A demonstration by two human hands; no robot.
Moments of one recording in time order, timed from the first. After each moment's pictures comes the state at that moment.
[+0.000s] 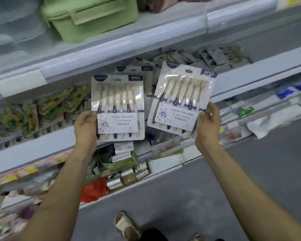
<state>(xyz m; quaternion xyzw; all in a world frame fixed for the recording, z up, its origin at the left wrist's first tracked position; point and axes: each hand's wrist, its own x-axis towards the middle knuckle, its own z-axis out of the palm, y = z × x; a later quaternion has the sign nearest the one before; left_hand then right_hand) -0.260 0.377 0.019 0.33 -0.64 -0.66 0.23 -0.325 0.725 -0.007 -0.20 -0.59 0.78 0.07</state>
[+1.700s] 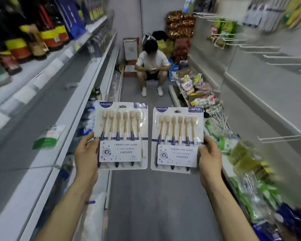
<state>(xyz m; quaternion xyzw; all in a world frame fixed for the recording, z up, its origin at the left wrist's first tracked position) -0.812 1.702 0.097 -0.17 -0.64 -0.72 -0.22 -0.503 1.838 0.078 -0.53 -0.44 0.51 0.52</state>
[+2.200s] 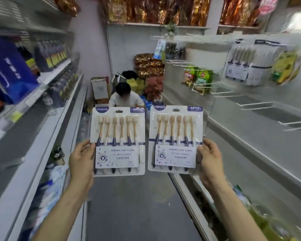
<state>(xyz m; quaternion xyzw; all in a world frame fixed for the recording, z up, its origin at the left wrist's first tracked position) -1.011 2.141 0.164 -0.26 -0.55 -0.74 -0.27 -0.661 2.210 0.181 -0.48 -0.39 0.50 0.60</state>
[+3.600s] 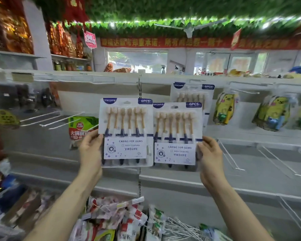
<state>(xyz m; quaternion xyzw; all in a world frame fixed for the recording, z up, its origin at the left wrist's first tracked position) -0.862 2.983 0.303 -0.49 -0.23 -0.54 -0.64 -0.661 2.732 0.298 -0.55 -0.18 0.02 0.82</state>
